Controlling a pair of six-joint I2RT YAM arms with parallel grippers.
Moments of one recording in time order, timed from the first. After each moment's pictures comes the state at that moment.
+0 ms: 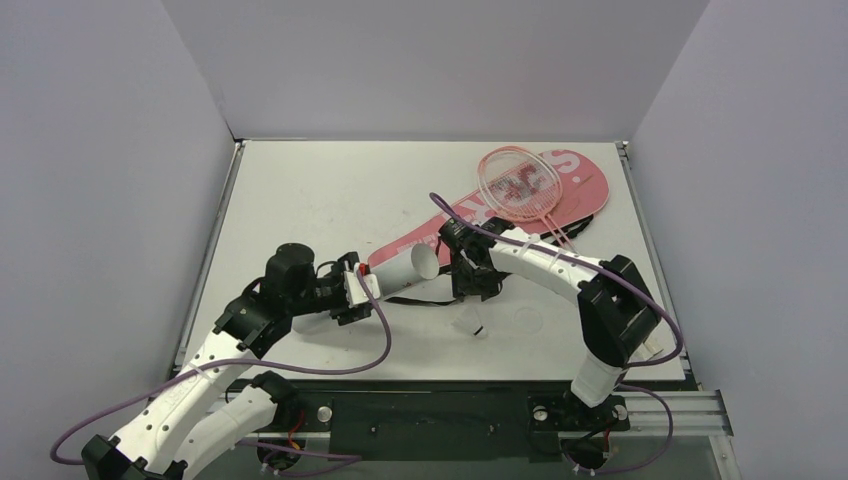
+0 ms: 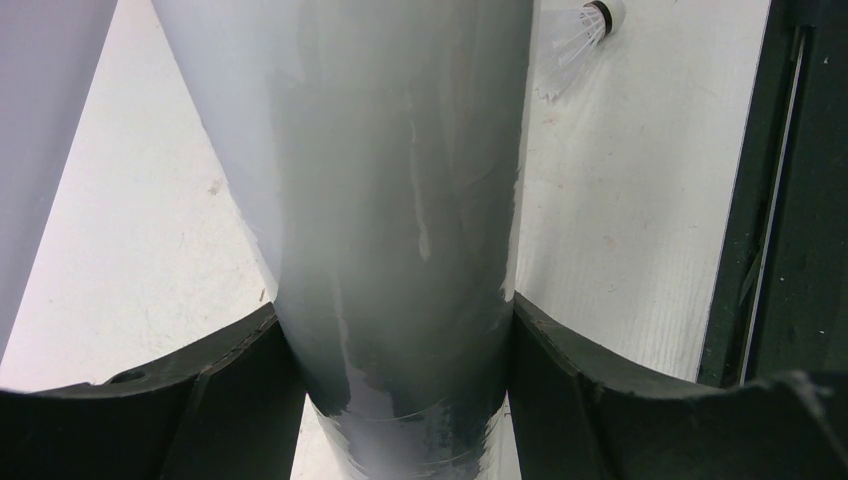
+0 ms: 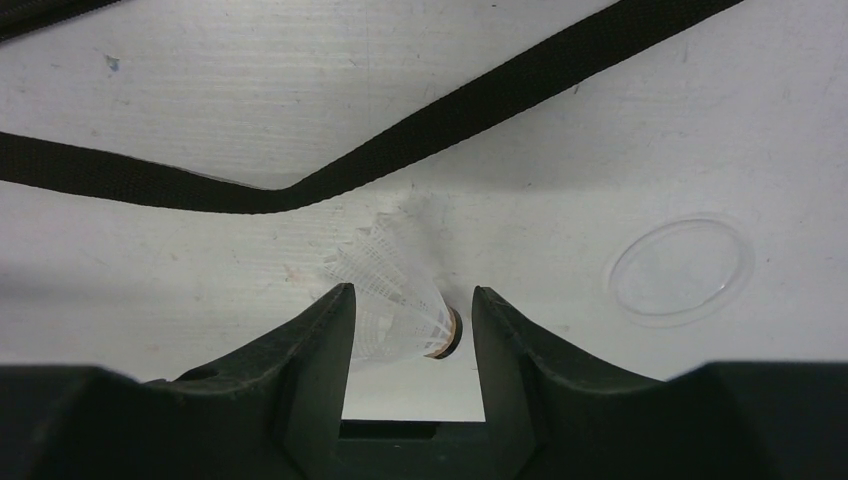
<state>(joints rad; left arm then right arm) -0.56 0.77 0.73 -0.48 0.48 0.66 0.75 1.71 1.21 -0.89 0.18 0.65</state>
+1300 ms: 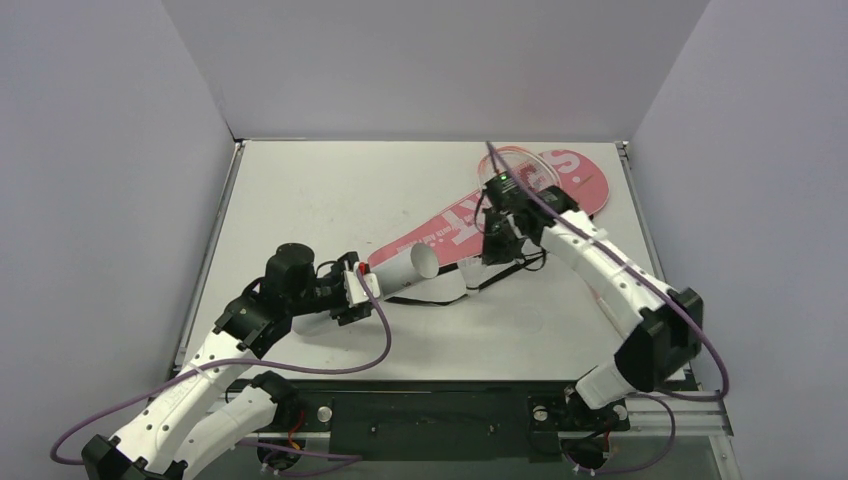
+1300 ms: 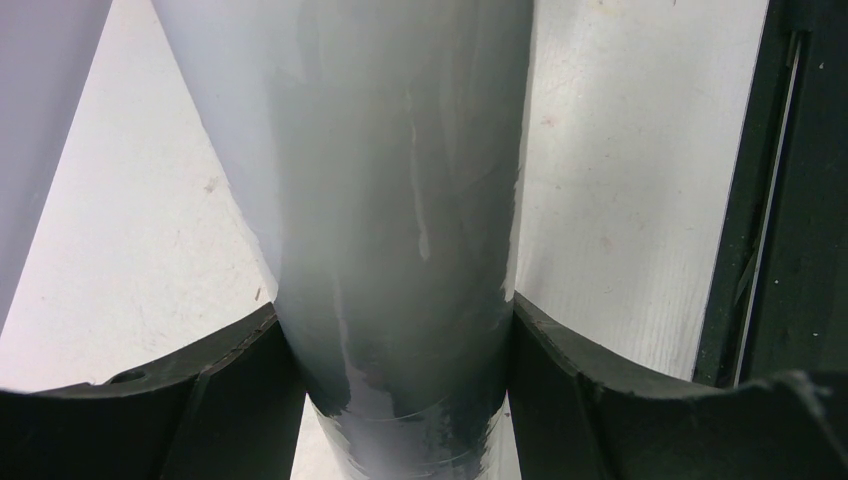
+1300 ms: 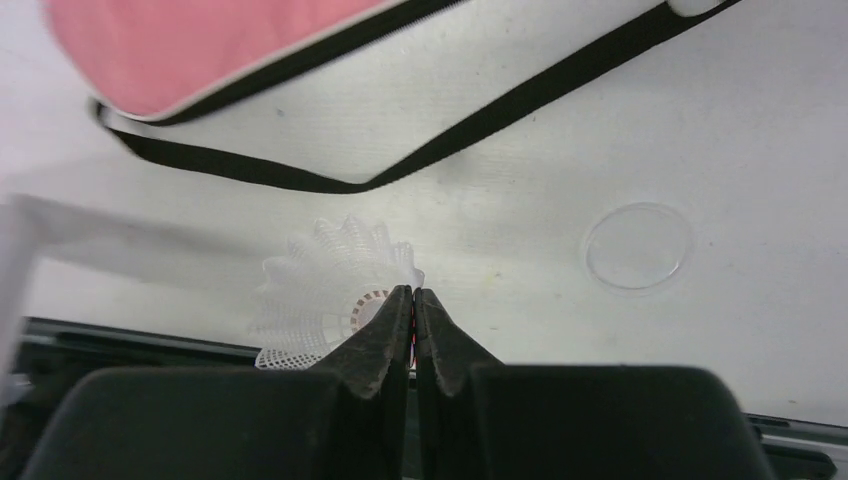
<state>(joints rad) -0.56 0.77 0.73 -0.49 0.48 0.66 0.61 1.59 1.36 -1.01 0.08 0.61</state>
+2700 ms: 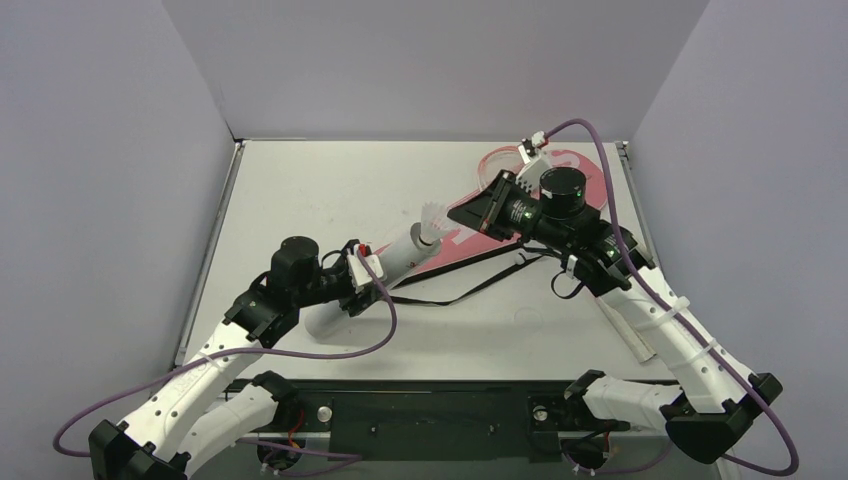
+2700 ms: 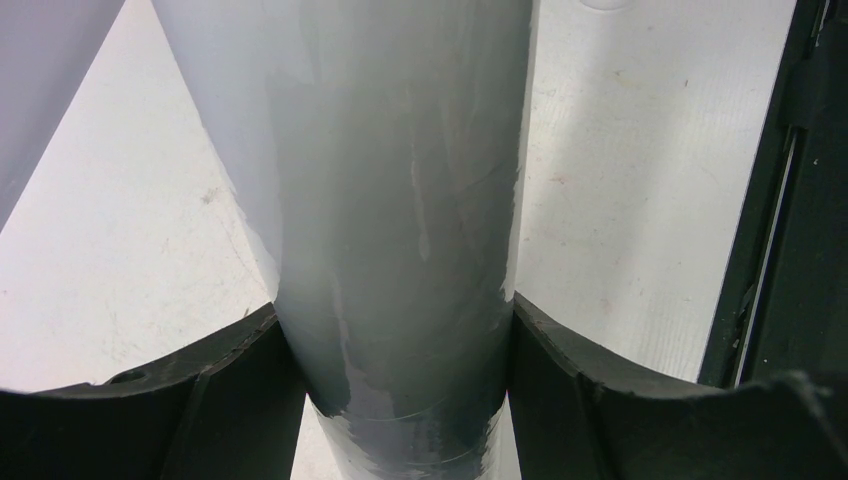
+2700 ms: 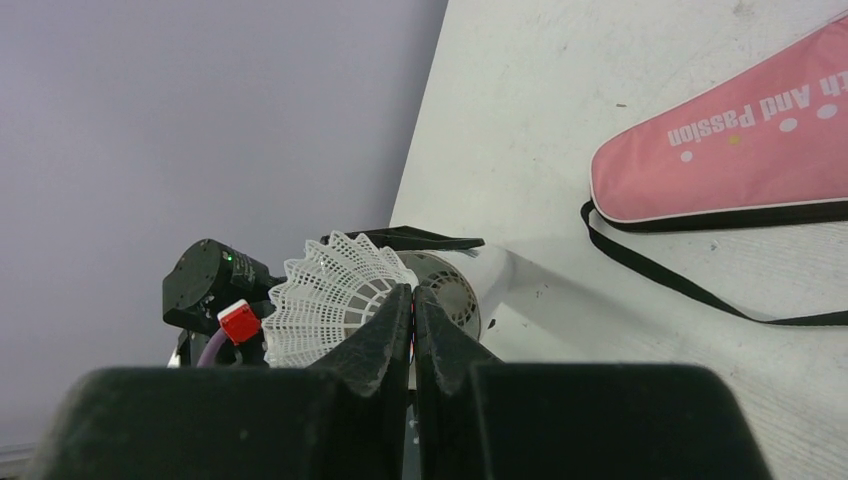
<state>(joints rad) -0.56 0.83 0.72 -0.33 0.48 0.49 0.65 1.13 1.30 -0.47 -0.19 0.90</state>
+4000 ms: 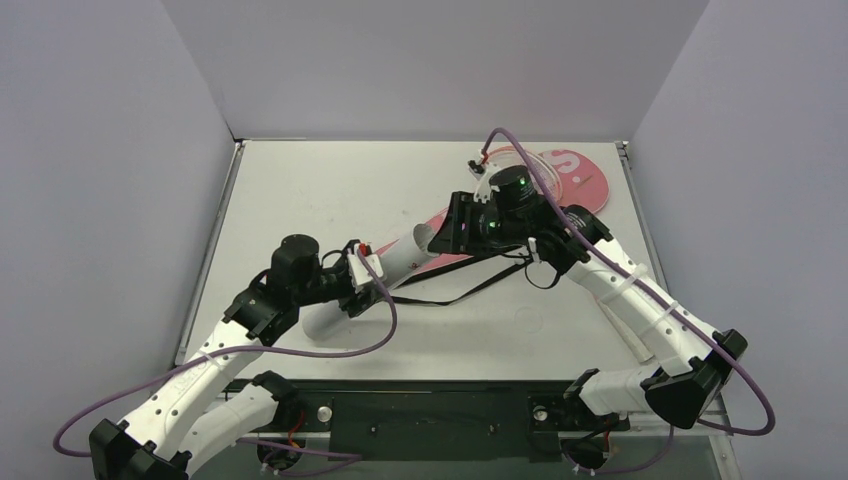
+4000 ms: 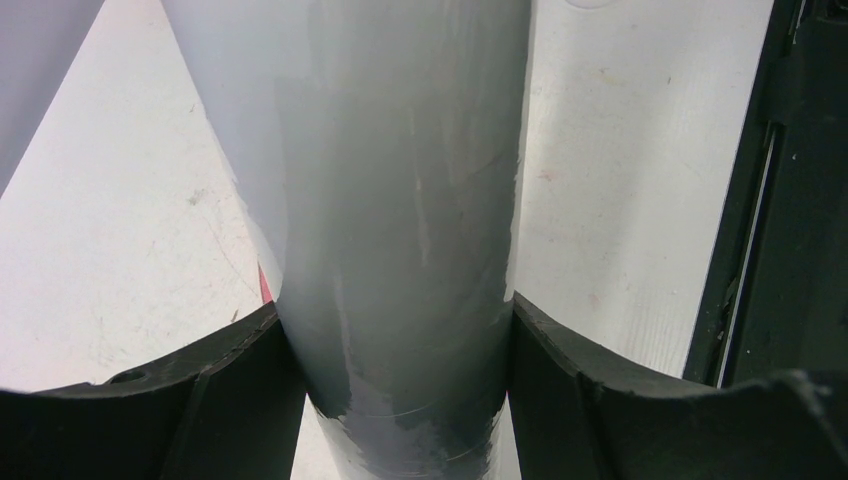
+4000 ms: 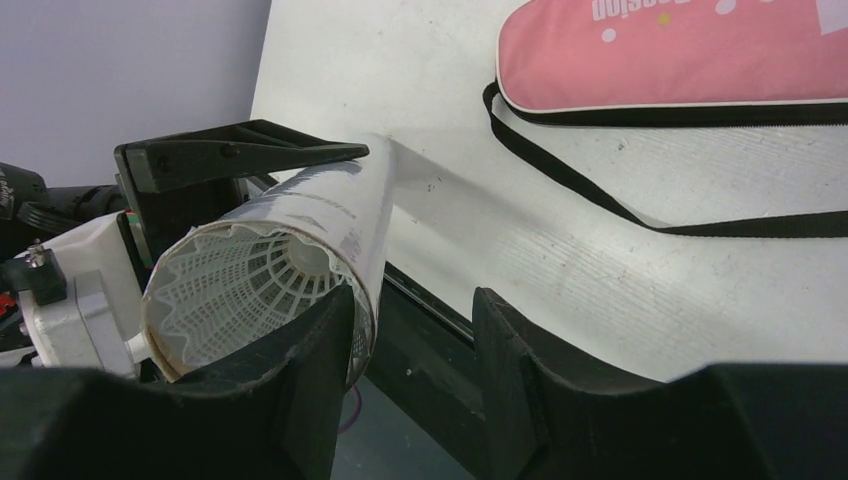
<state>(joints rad) -0.55 0.84 0.74 -0.35 0.50 0.48 0.71 1.31 1.40 -0.72 -0.23 0.66</state>
